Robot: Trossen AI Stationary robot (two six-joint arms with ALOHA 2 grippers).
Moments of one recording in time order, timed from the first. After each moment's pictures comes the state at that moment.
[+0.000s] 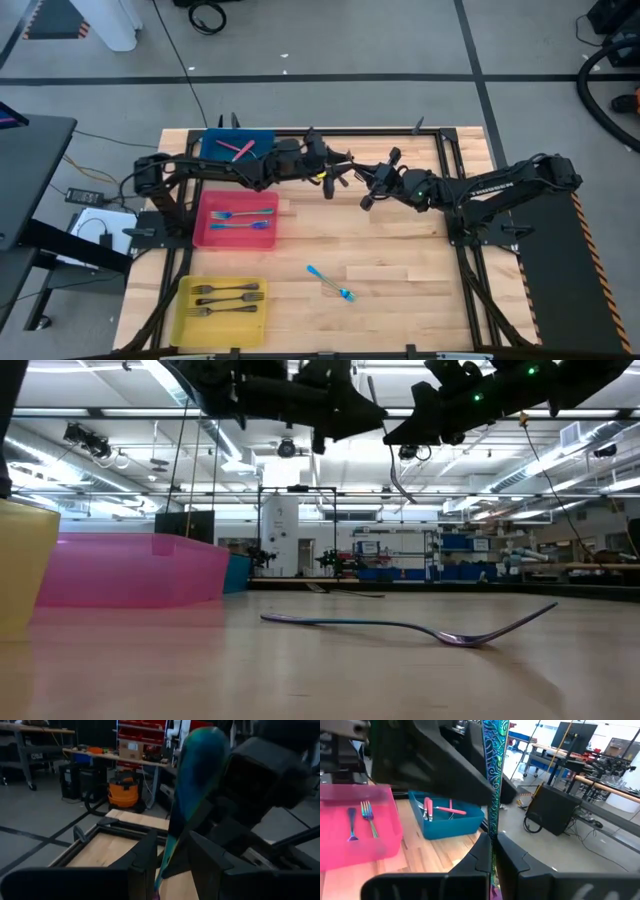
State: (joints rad) left arm 0.22 1.72 1.11 0.60 0.02 -0.13; right arm -0.01 1.19 0.57 0.50 0.60 -0.16
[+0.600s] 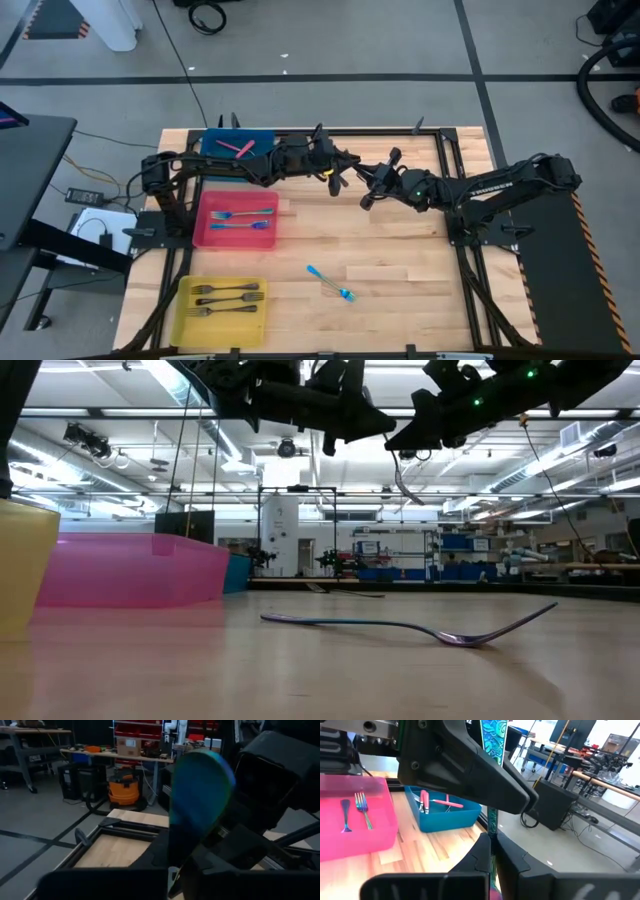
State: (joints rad) left arm 0.25 1.79 1.20 0.54 0.05 -0.07; right arm -0.01 1.19 0.57 0.47 0.60 -0.16
